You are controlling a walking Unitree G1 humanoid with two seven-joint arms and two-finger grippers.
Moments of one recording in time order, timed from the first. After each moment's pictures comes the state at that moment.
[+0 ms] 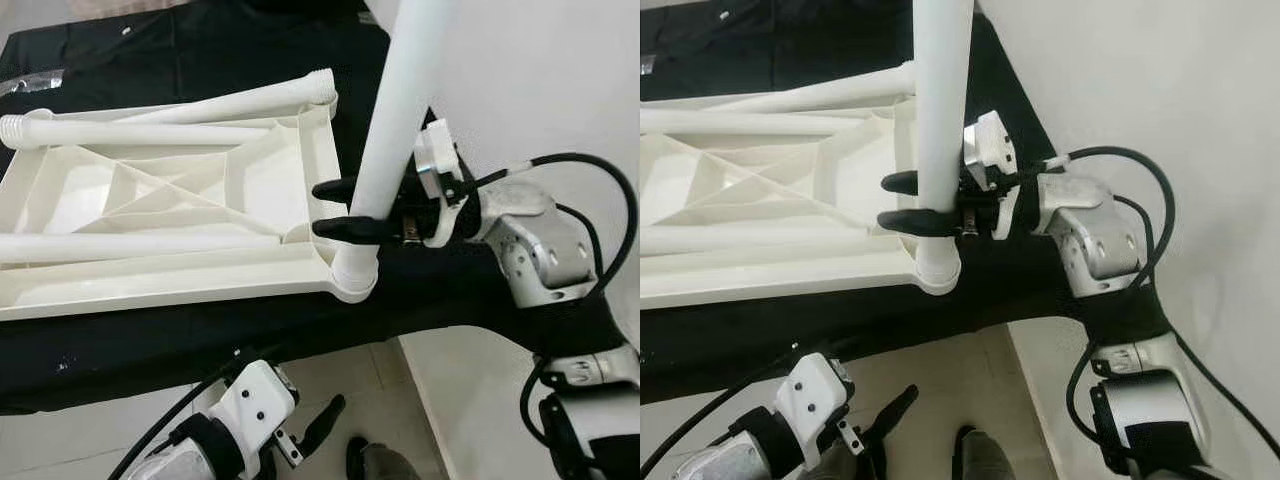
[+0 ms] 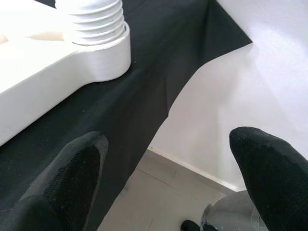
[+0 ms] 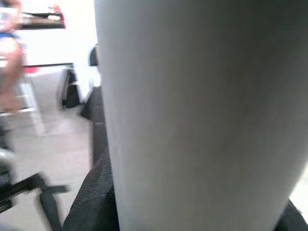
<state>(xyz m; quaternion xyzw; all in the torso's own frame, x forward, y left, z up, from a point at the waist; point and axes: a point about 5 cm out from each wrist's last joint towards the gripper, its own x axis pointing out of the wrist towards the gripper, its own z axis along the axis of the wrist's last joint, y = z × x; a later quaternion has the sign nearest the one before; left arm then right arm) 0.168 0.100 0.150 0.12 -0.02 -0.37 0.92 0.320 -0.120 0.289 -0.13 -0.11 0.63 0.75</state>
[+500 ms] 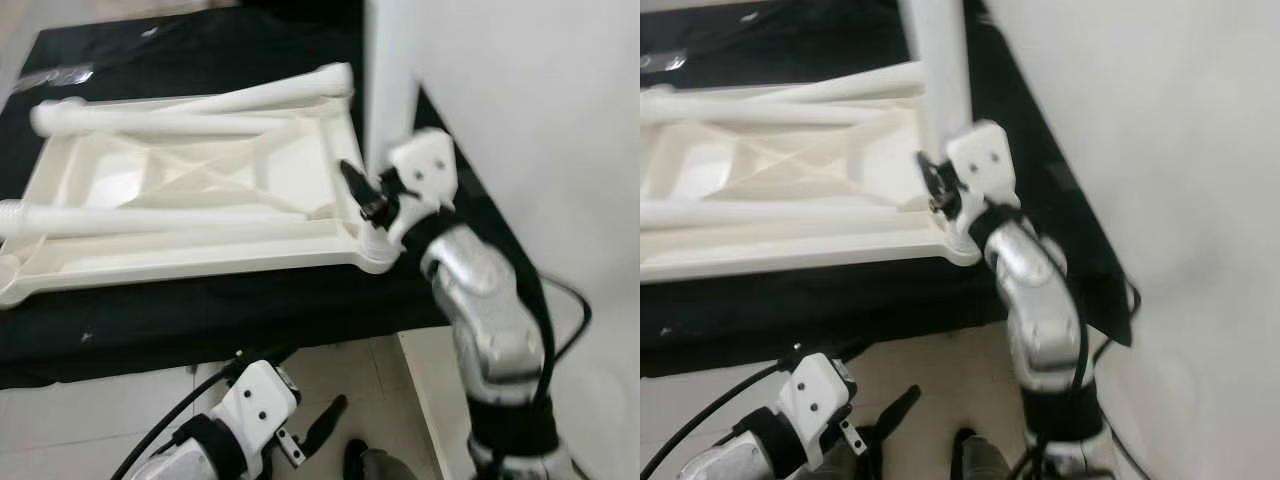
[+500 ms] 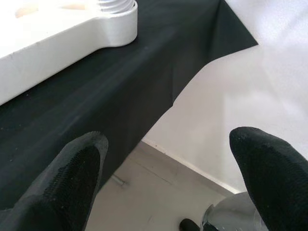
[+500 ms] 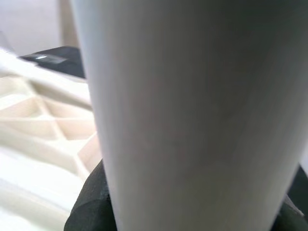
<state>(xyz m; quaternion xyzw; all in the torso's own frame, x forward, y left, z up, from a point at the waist) 0.171 0.099 0.145 0.12 -0.02 -0.36 0.92 0.297 -0.101 0.259 -0.10 -0.13 0.16 0.97</state>
